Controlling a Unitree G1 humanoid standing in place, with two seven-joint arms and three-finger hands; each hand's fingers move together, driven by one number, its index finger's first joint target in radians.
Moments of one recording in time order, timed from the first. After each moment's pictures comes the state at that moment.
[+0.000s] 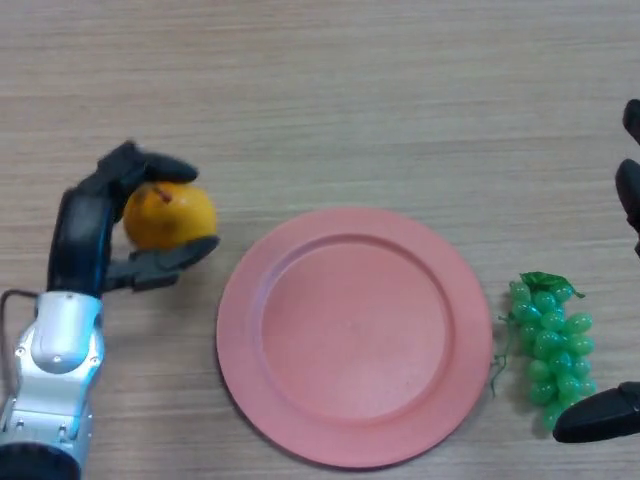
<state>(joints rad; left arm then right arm) -0.36 0.24 0.02 0.45 0.03 -0.38 -0.03 0.14 -0.34 -0.30 -1.00 0.48 0.73 0.17</state>
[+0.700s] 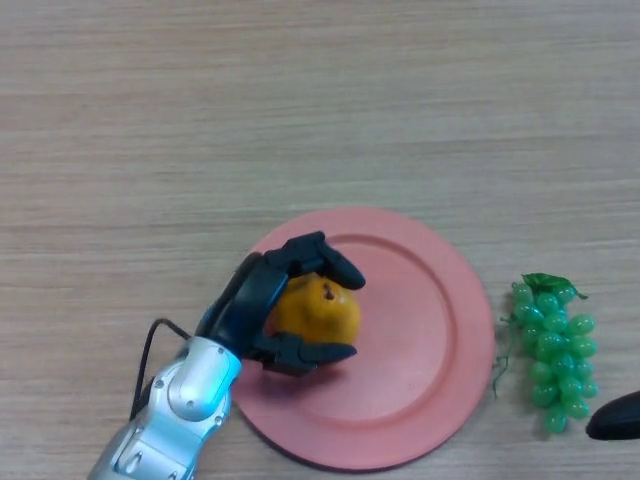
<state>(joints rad) -0.32 0.18 -0.30 0.44 0.23 -0.22 0.04 0.18 -0.32 -0.39 -1.00 0.48 0.68 0.19</state>
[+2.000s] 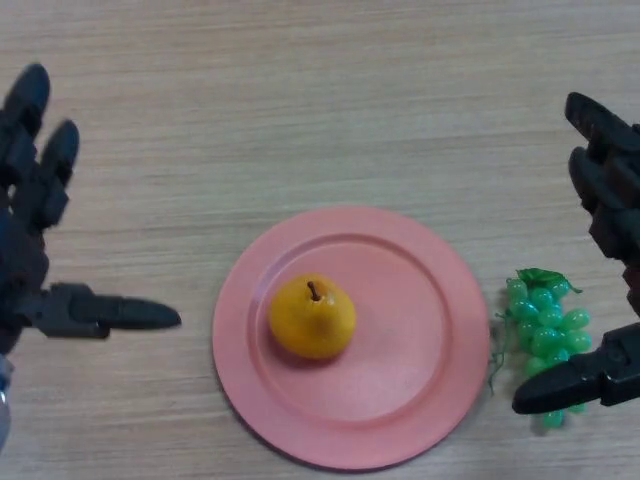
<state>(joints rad) -0.01 0.29 0.25 -0.39 -0.30 0.19 -0.19 0.02 -0.26 -0.19 -0.84 0.25 0.69 0.31</state>
